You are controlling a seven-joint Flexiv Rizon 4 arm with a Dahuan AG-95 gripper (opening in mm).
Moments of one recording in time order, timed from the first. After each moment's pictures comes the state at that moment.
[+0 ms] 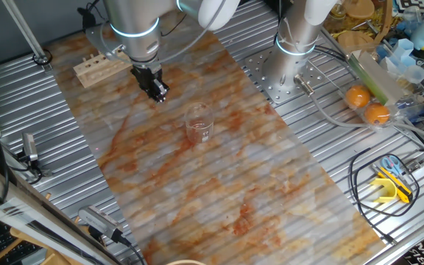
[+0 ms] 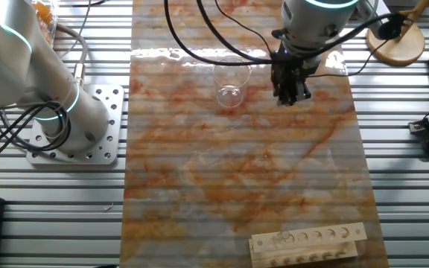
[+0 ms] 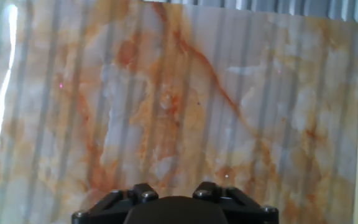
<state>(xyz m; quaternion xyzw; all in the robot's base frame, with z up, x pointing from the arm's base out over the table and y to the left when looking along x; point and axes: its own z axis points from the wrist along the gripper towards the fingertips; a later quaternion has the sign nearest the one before) 0.499 -0.008 0.158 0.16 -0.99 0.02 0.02</state>
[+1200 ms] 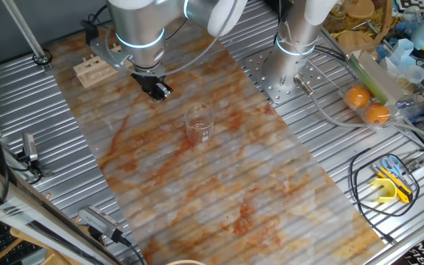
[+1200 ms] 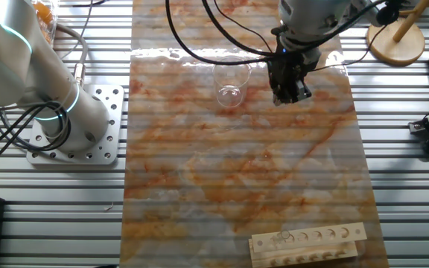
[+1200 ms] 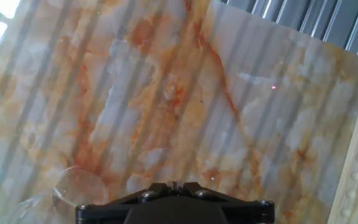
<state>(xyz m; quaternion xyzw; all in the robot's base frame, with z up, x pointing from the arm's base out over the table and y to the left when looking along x) 0.499 -0.012 0.151 0.22 -0.97 0.06 0.02</state>
